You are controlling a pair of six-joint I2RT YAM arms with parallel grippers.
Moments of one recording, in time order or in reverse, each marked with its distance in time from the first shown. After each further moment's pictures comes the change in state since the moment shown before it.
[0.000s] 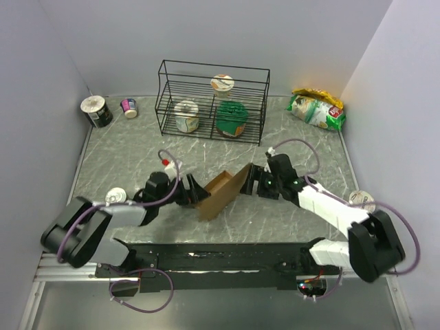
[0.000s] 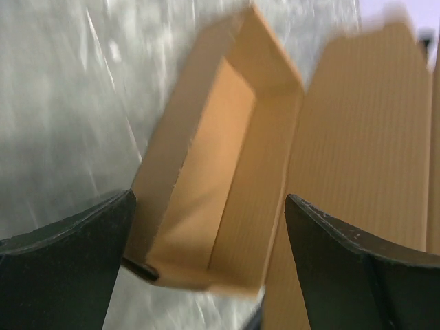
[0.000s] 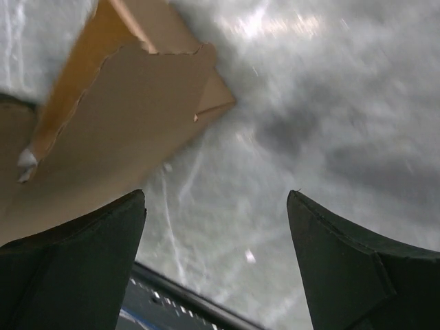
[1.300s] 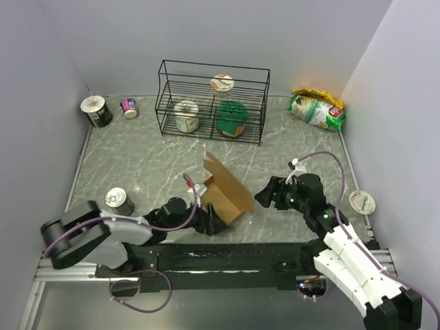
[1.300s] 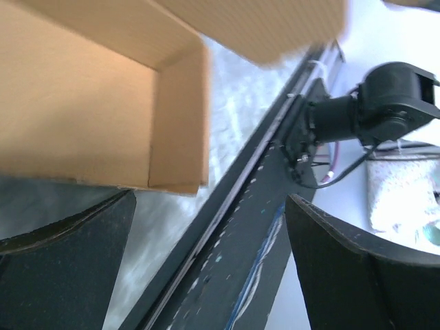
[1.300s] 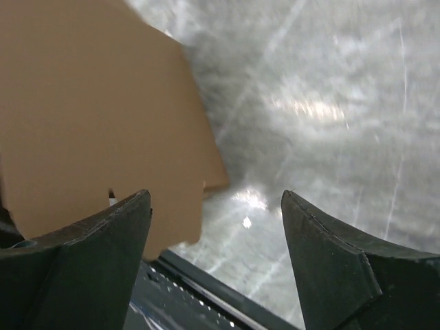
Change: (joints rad) left arm -0.459 -0.072 -0.125 0.153 -0.157 -0.097; right arm -0.093 -0.548 -0.192 -0.067 -0.078 -0.074
